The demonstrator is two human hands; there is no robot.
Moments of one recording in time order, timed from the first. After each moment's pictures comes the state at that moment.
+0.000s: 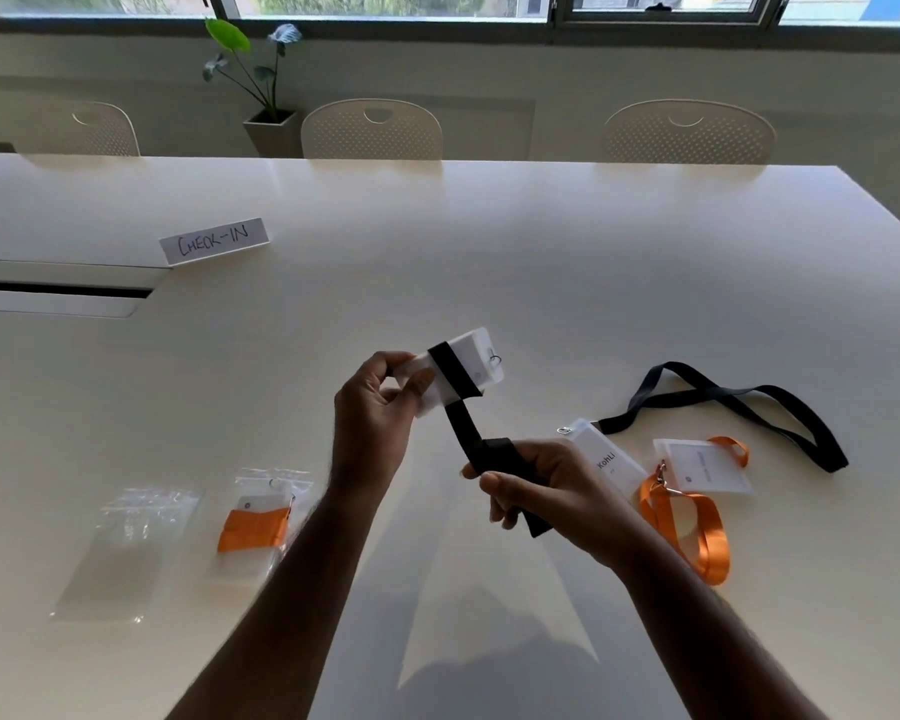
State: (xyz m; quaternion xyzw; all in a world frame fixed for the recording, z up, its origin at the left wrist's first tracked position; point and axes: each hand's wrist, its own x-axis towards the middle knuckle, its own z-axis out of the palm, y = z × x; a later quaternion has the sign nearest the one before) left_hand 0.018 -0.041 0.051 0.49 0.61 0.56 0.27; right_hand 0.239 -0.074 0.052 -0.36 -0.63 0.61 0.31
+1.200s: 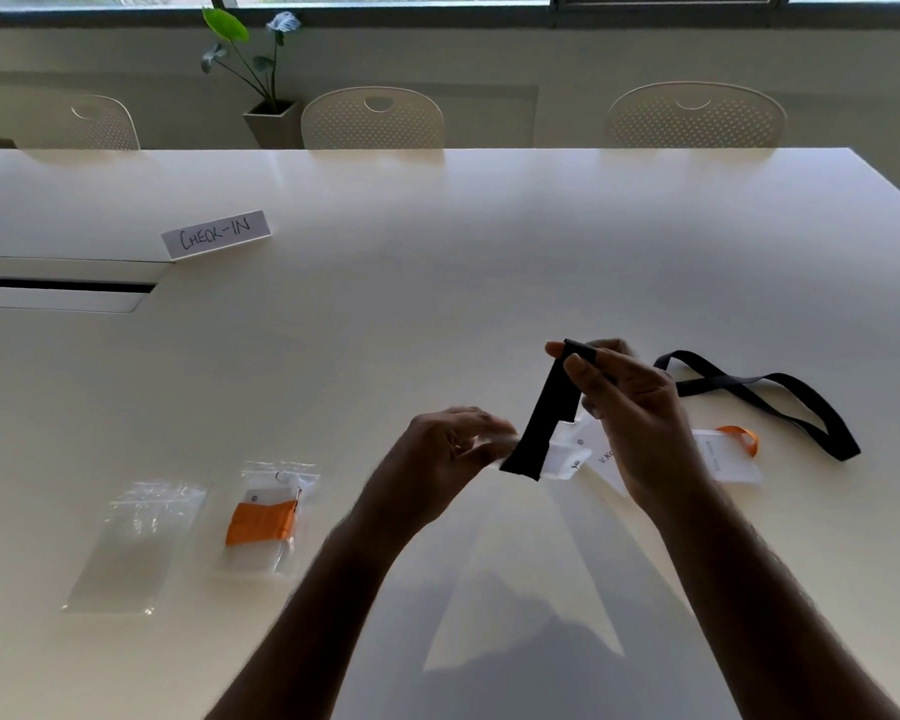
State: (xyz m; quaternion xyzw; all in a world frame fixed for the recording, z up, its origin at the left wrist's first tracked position) left_hand 0.044 -0.076 0.055 0.69 0.50 0.37 0.36; right_hand 0.264 -0.040 0.075 -0.41 -0.56 0.49 0.54
